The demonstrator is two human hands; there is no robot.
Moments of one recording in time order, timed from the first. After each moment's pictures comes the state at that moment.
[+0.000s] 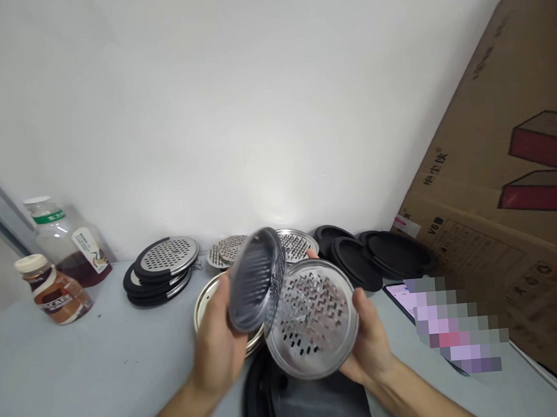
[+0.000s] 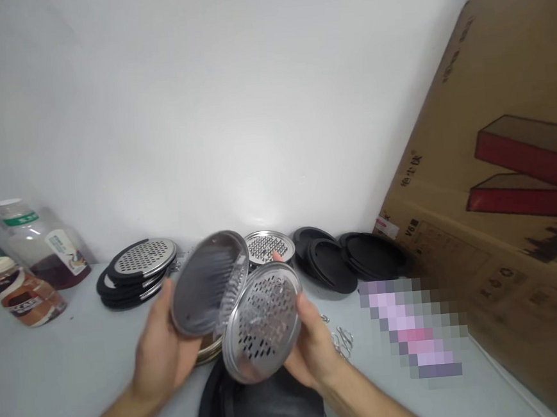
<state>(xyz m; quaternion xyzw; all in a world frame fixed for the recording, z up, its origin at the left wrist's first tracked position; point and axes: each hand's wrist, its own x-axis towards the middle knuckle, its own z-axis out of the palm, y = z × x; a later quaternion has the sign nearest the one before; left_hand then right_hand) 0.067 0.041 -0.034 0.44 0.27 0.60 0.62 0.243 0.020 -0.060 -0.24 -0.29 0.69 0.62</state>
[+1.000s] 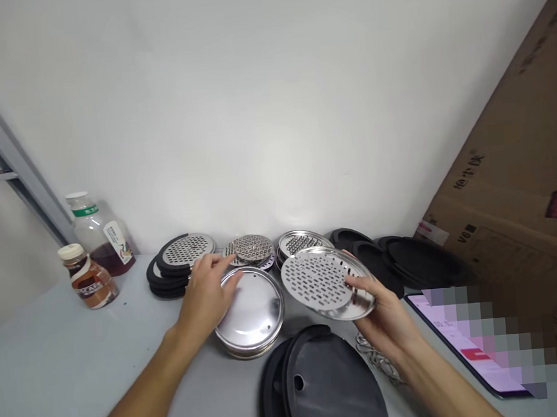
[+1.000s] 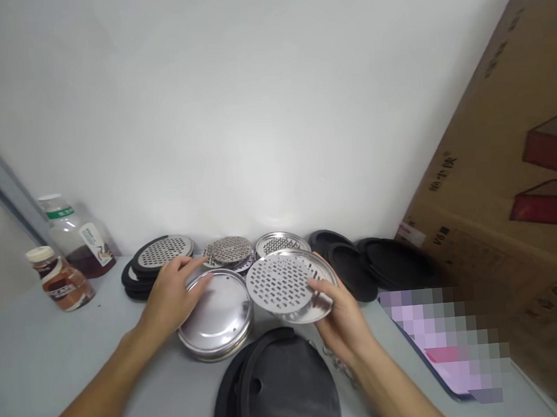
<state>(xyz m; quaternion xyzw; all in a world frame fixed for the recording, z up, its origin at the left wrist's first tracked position) -0.002 0.099 -0.048 0.72 0.55 0.41 0.12 0.274 0.055 -0.062 -0.32 -0.22 0.63 0.68</state>
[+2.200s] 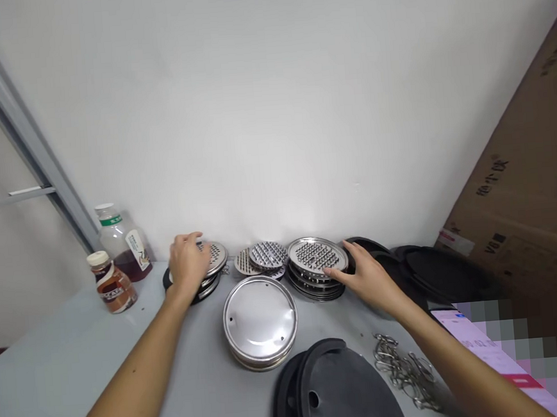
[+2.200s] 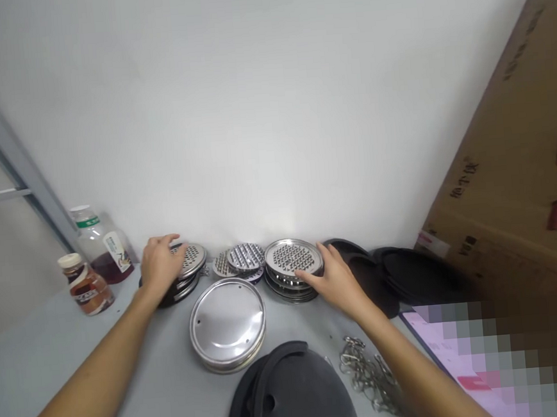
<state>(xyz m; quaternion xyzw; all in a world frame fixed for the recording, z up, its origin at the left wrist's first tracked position) -0.071 0.195 -0.042 0.57 0.74 0.34 -0.03 0.310 0.141 -0.076 -0.63 -0.69 0.06 0.35</state>
